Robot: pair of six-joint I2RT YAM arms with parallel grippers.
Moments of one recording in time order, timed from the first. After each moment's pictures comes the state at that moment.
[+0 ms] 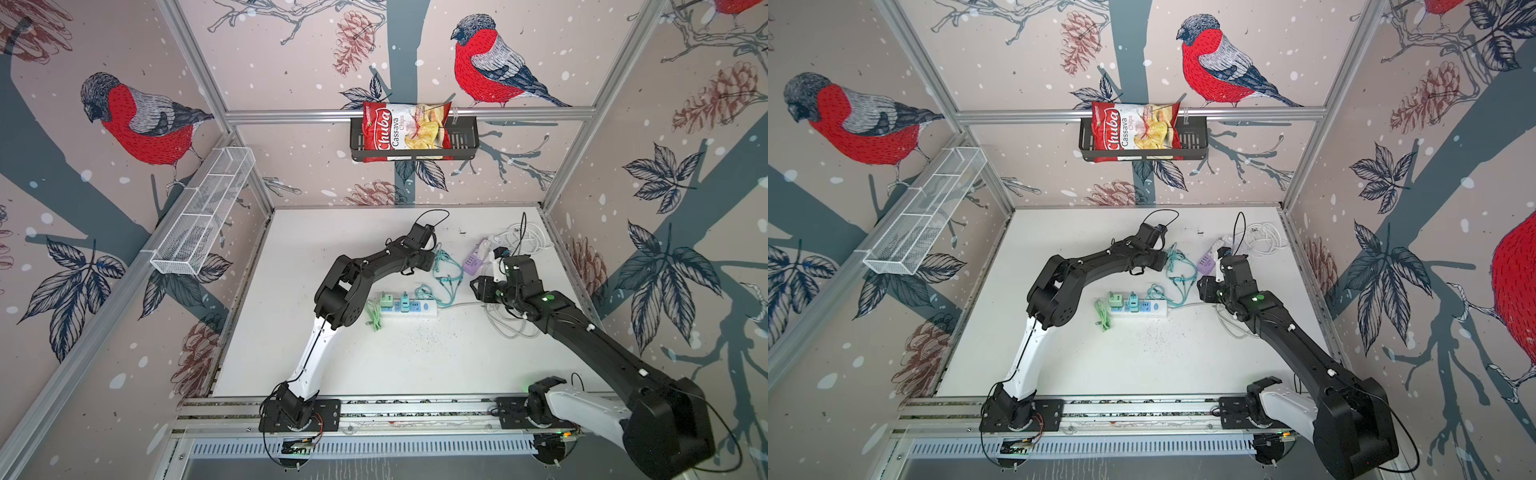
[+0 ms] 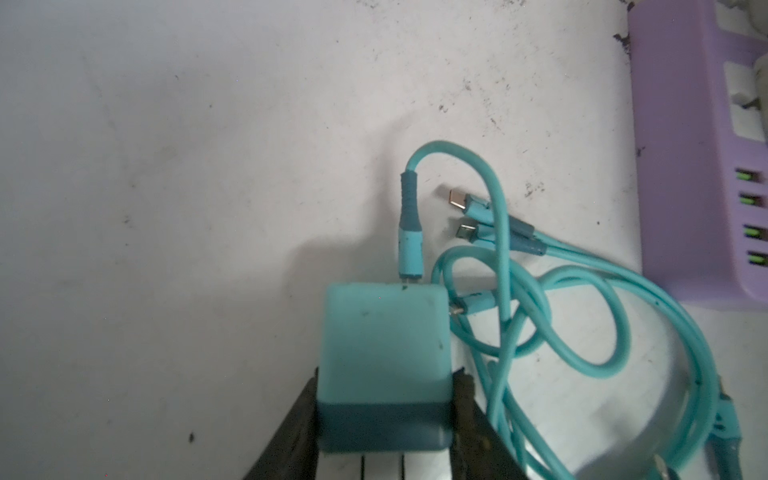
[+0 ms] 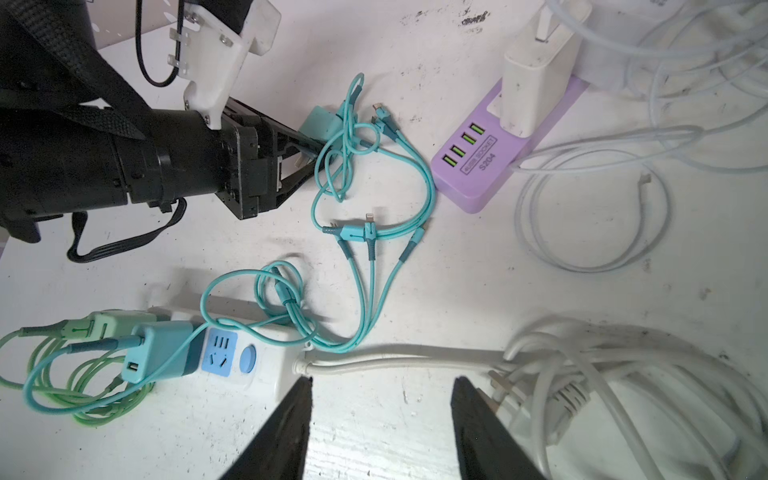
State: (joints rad) left arm -0.65 2.34 1.76 -0.29 0.05 -0.15; right arm 0.38 1.10 0.71 -0.38 -0.11 0.34
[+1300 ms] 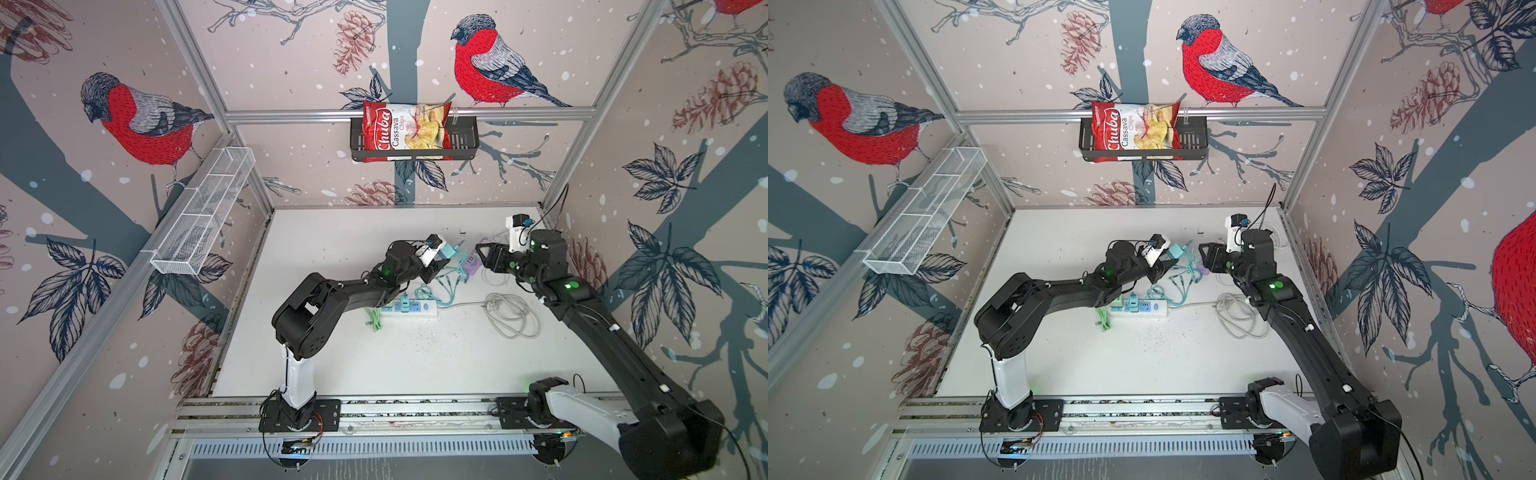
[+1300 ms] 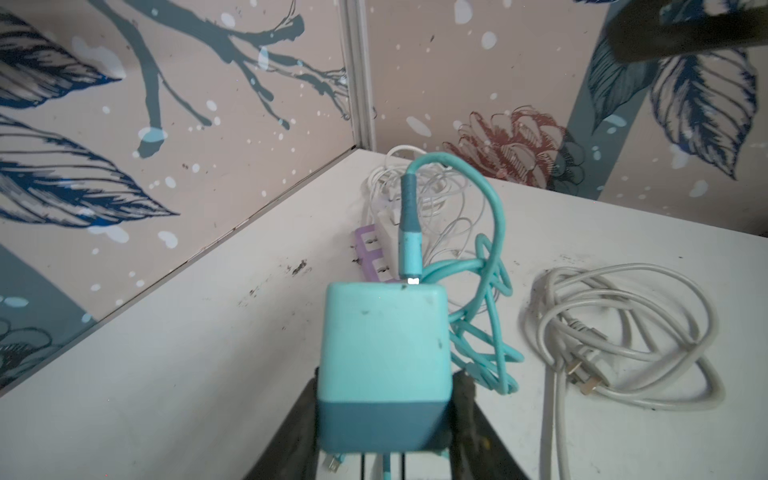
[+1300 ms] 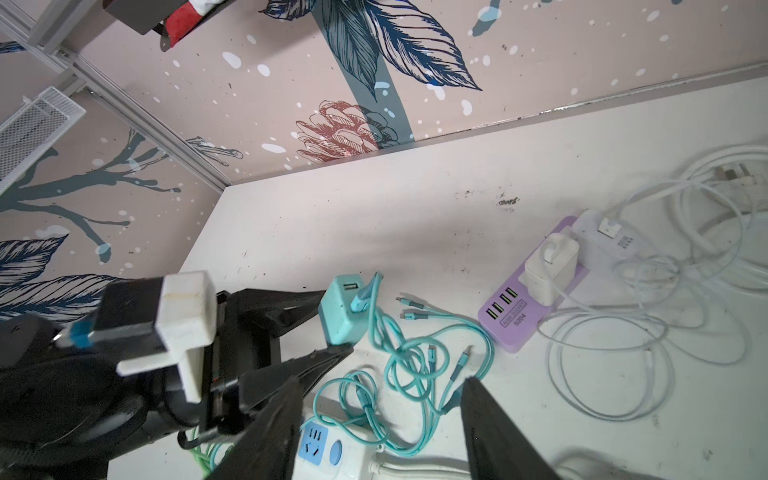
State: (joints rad) left arm -0.71 1.91 1.07 0.66 0.35 0.14; right arm 0.28 1.10 0.96 -0.34 -0.25 0.34
